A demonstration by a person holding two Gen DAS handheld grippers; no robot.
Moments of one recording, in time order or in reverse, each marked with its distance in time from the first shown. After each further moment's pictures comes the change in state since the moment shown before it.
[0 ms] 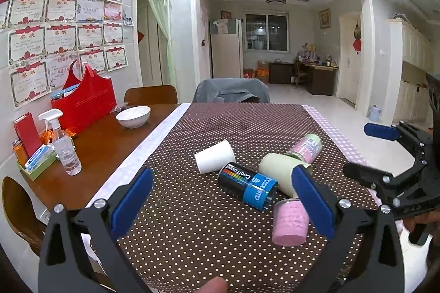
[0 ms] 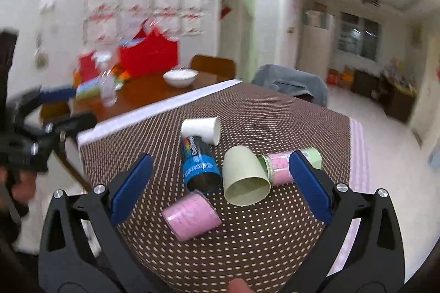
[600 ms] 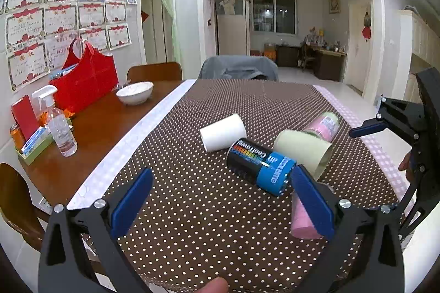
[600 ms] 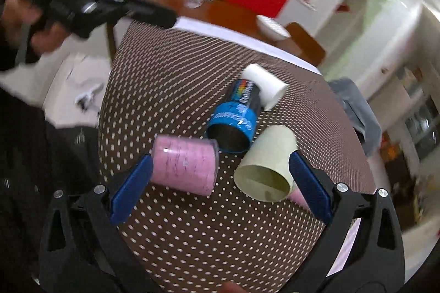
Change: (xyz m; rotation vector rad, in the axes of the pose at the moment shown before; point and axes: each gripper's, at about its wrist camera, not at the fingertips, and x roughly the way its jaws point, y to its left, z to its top) left arm 0.049 0.009 -0.024 -0.017 0.113 0.028; right arm 0.066 0.027 -0.037 -0.689 0.237 0.290
